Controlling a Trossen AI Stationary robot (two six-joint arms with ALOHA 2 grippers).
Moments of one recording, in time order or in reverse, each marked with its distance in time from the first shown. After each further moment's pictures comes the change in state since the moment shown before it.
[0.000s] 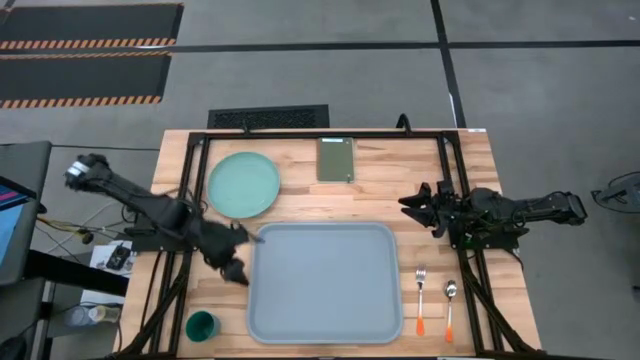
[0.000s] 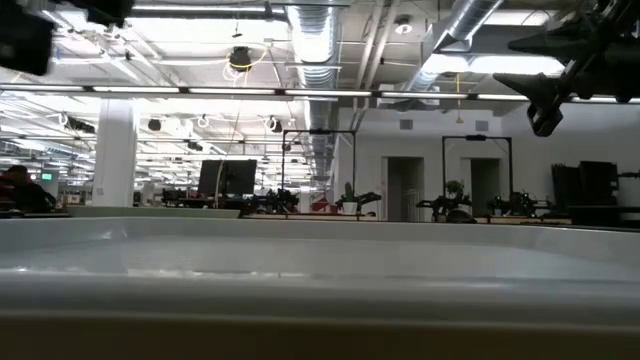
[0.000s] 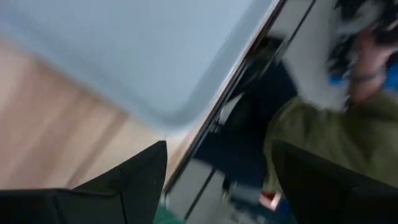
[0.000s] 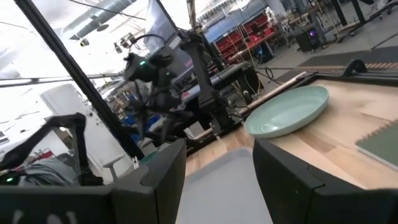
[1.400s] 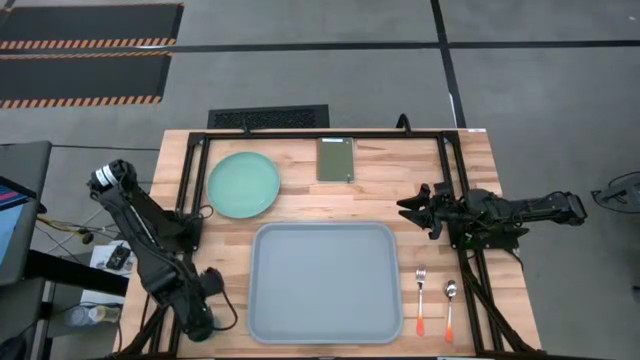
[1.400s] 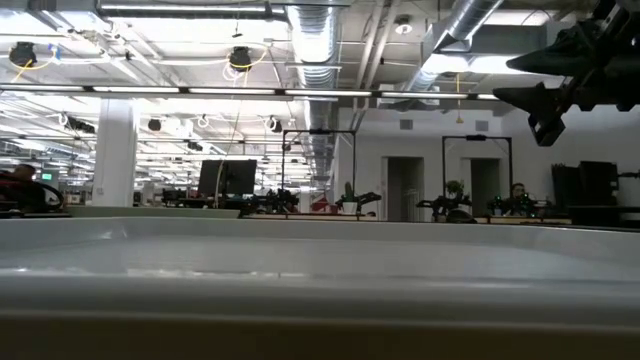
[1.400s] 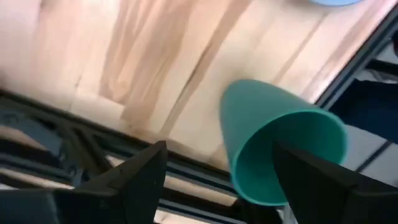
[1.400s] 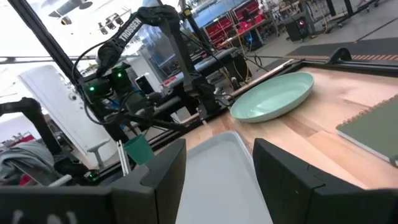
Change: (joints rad) left arm -0.503 0.377 0.302 -0.548 -0.150 -0.133; right arm -0.001 0.000 0.000 -0.083 0.008 -0.035
